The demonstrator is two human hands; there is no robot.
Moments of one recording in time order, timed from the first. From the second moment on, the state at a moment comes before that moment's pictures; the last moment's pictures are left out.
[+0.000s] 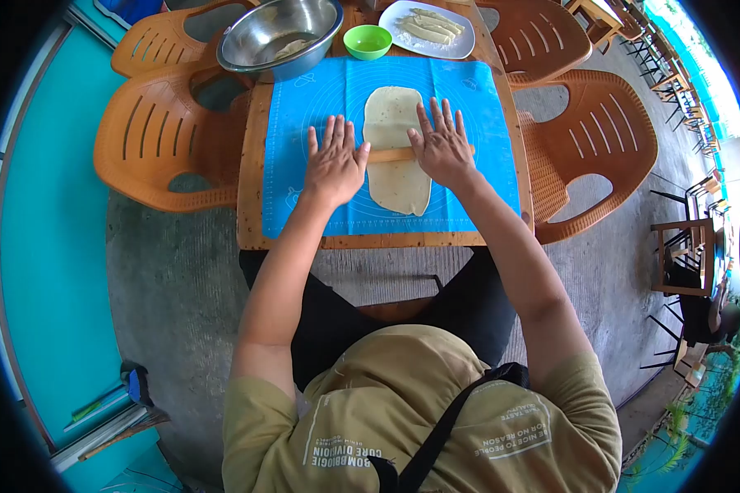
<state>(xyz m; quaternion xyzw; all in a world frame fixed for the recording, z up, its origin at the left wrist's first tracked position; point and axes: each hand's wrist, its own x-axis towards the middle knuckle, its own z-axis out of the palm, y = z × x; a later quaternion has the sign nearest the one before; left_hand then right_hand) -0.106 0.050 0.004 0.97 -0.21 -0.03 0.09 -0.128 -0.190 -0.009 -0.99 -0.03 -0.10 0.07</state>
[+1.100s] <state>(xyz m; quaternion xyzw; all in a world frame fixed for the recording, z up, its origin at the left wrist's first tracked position) -0.218 0.086 0.010 0.94 -0.31 0.05 0.09 -0.252 -0.194 0.009 -0.97 -0.12 -0.07 0.18</state>
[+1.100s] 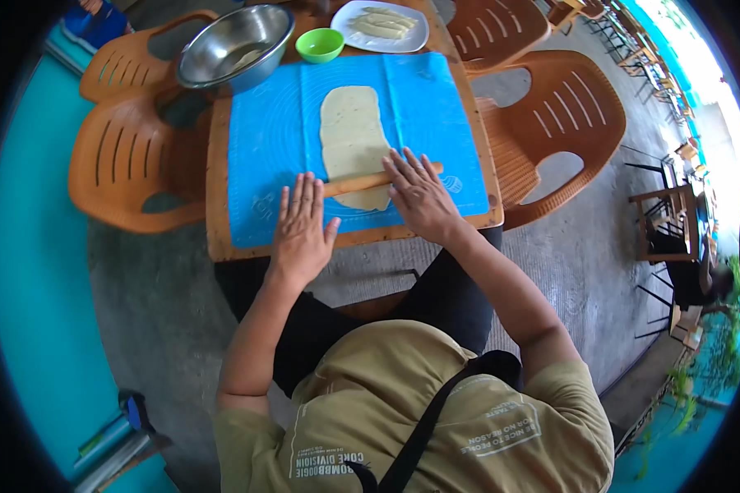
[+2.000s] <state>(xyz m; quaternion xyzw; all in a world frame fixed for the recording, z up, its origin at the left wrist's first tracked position) -0.236 0.072 0.011 0.94 -0.31 0.04 0.10 -0.275 -0.192 0.008 -0.97 -0.12 -0.10 0.18</state>
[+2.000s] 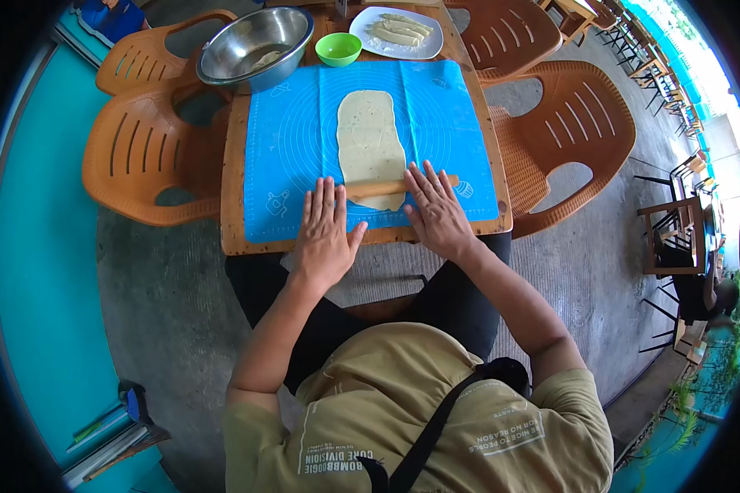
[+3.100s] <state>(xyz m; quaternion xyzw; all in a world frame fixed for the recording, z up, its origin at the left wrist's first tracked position) -0.231 0.068 -0.014 0.94 -0.30 0.04 0.15 -0.054 -0.161 -0.001 -0.99 -0.05 -0.05 0.11</state>
